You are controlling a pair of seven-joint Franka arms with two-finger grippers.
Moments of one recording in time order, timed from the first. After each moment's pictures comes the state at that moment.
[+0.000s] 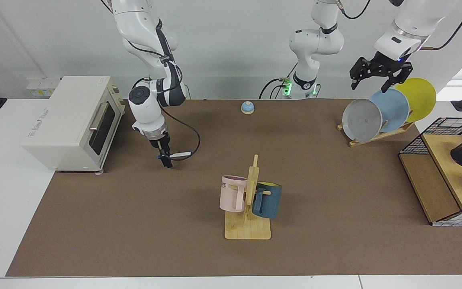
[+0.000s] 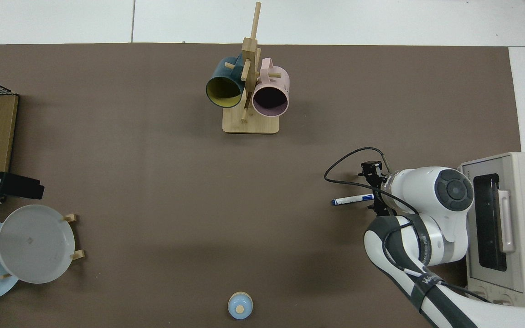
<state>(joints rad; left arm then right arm) -0.14 -0.08 0.10 -1.57 -0.01 1.42 0.13 0.09 0.12 0.09 -2.37 0.11 2.57 1.41</state>
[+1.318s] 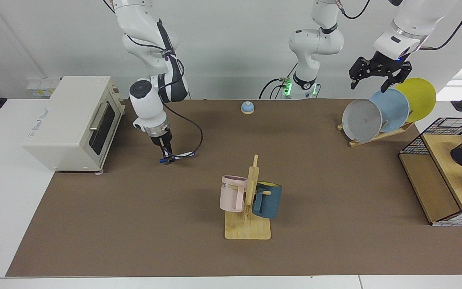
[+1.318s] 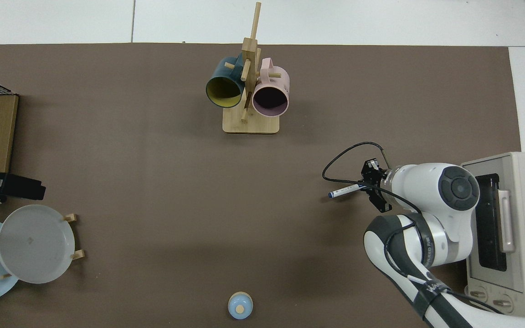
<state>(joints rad) -0.14 -0.09 0.09 -1.57 -0.01 1.42 0.13 0.11 0.07 0.10 -2.31 0.11 2.50 1.41</state>
